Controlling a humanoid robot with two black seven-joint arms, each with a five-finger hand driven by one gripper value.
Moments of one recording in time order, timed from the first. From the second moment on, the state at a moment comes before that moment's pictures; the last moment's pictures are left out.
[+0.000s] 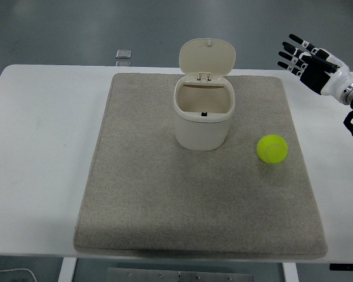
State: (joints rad) left arm 0.06 0.00 -0.28 -0.08 0.18 -0.10 -0.01; right arm 0.93 -0.42 0.60 0.68 0.05 0.30 0.01
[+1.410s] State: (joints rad) left arm 0.05 0.00 -0.28 -0.08 0.18 -0.10 -0.01; right arm 0.93 -0.44 0.60 0.65 0.04 0.29 0.05
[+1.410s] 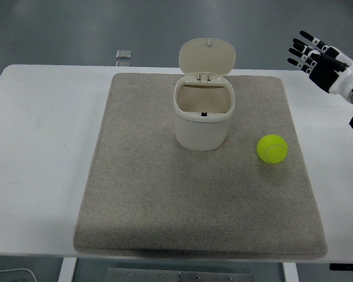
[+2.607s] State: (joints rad) left arm 0.05 0.00 -0.28 -0.08 0.18 -0.10 -0.01; right arm 0.95 -0.63 0.60 0.82 -0.88 0.61 0.38
